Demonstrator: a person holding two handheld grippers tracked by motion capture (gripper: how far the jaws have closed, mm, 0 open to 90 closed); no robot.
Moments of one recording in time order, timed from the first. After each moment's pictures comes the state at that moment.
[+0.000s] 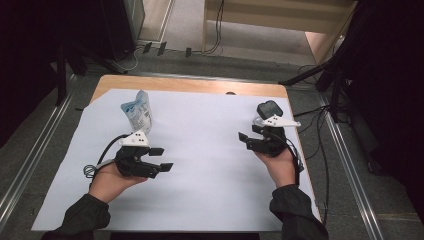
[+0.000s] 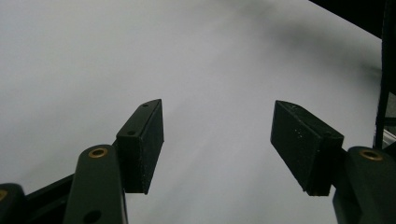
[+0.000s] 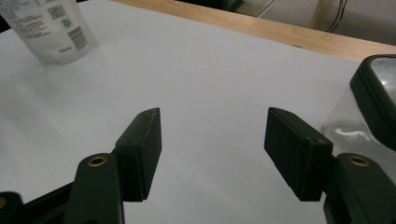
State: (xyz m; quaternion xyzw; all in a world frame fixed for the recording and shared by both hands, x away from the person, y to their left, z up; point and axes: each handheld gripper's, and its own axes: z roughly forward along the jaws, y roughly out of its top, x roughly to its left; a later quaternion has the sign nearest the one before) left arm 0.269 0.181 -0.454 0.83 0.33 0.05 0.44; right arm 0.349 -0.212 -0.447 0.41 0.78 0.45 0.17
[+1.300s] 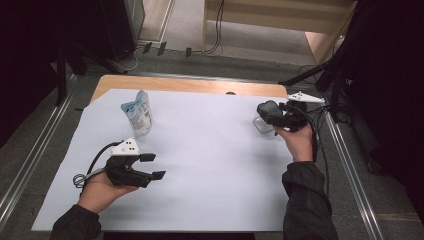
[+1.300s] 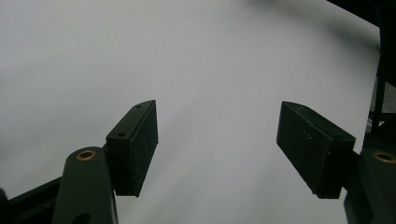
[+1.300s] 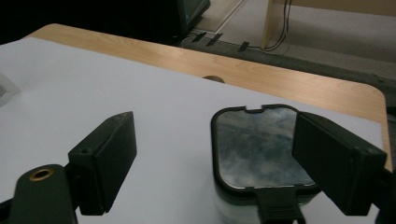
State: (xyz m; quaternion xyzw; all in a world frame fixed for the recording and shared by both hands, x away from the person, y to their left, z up) left arm 0.245 0.196 -0.457 0.83 0.34 0.06 0.44; right arm 0.416 -0.270 -0.422 0.46 0.74 0.45 0.21
